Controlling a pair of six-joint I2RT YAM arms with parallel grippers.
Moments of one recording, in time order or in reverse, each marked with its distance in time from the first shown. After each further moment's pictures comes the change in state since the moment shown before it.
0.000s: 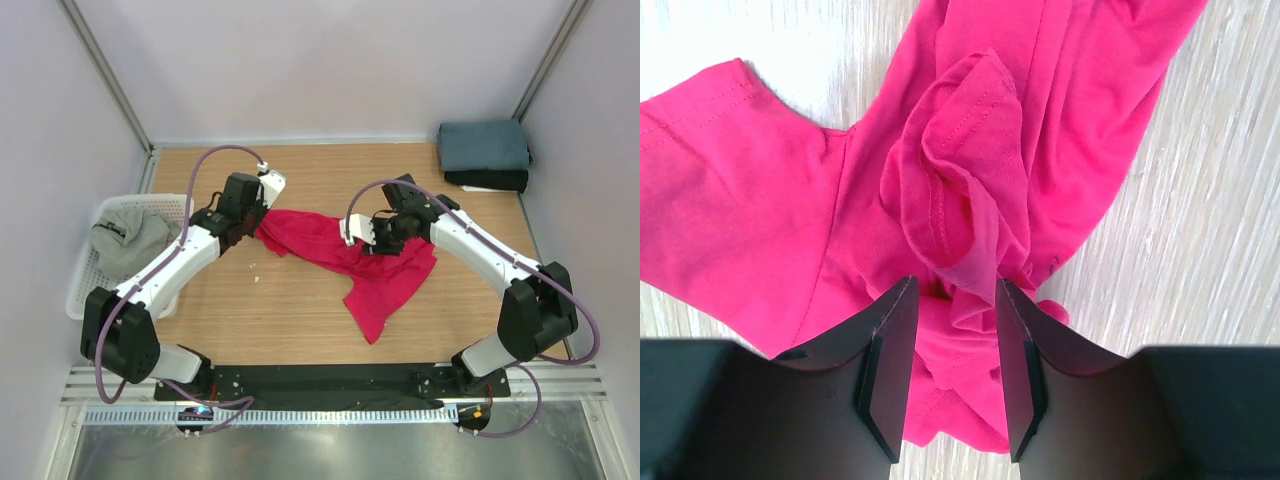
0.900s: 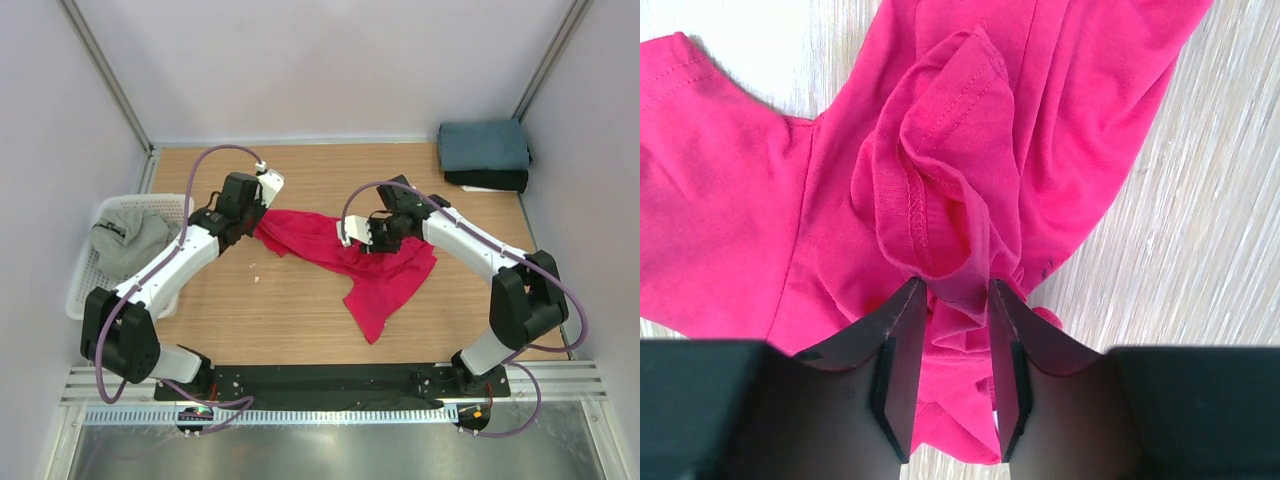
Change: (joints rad) left arm 0.010 0.000 0.000 0.000 0.000 0.000; right arm 0.000 0.068 -0.001 0.052 0.045 -0.027
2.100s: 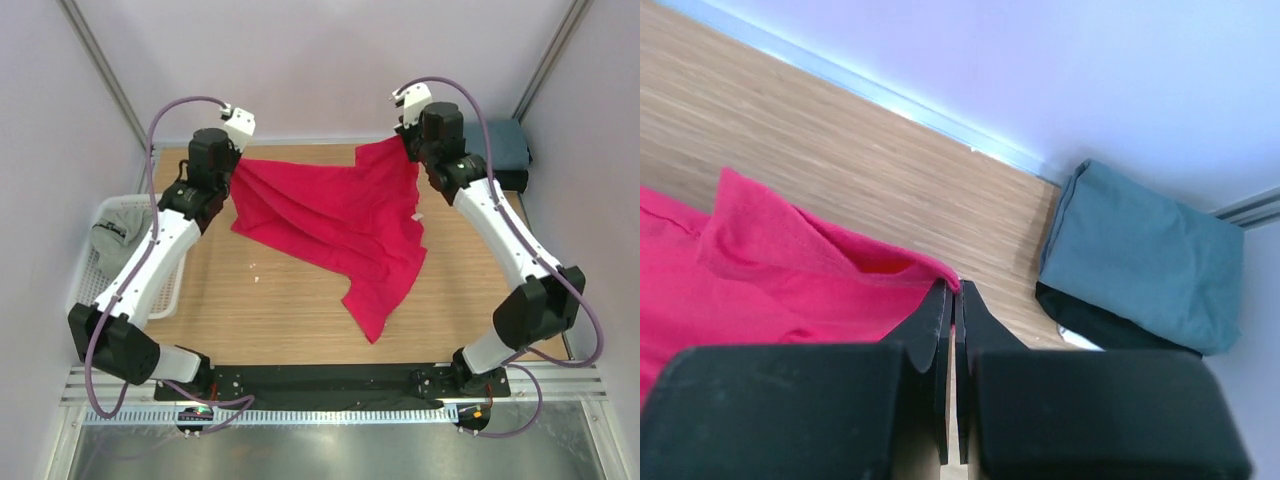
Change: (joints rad) left arm 0.072 -0.004 0.260 0.107 -0.214 0.085; right arm -0.166 0.006 0.349 0.416 0.509 0.889
